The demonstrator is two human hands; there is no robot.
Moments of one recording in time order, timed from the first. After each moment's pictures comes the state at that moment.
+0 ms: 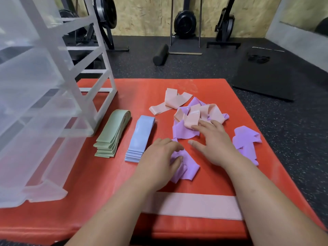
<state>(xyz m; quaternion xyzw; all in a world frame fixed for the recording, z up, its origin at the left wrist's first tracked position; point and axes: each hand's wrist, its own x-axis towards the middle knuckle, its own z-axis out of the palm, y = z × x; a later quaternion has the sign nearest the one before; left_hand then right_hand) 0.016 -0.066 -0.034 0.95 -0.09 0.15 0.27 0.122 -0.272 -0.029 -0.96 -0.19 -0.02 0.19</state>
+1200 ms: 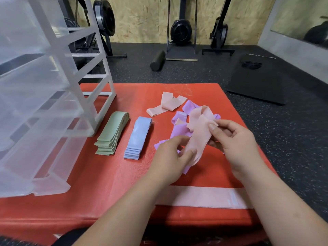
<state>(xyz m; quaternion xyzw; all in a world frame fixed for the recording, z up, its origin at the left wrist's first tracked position) 0.006 -0.112 -0.012 0.87 -0.04 0.10 0.48 0.037 -0.295 0.042 -0.66 -0.02 -0.02 0.75</state>
